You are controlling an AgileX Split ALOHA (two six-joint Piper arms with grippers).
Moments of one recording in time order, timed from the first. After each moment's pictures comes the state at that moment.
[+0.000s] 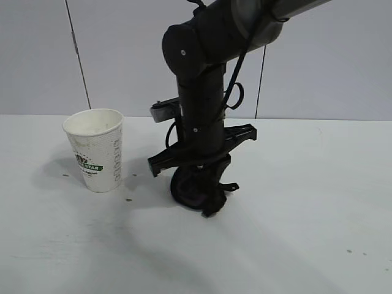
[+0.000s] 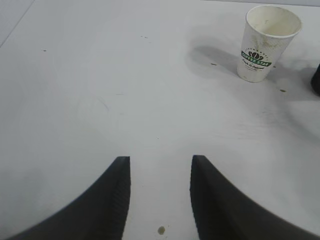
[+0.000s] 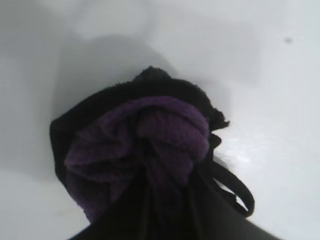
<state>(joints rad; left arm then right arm) 0.05 -0.02 -0.48 -0.04 1.13 0.06 0.61 2.30 -1.75 -0.23 1.03 0.29</state>
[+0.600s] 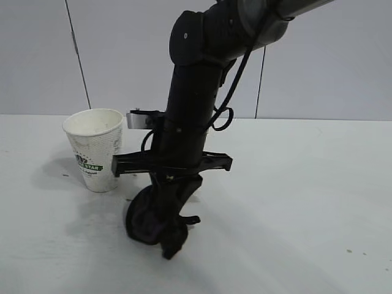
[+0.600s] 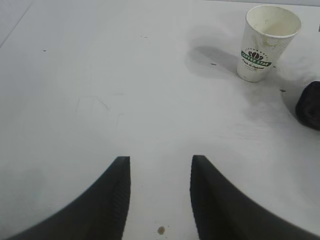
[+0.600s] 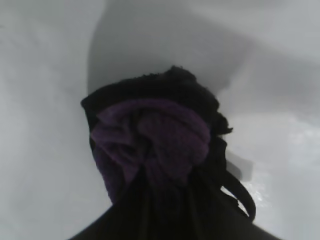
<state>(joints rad) 0.05 -0.02 -0.48 -0.04 1.13 0.06 0.64 2.30 -1.75 0.25 1.00 -0.01</state>
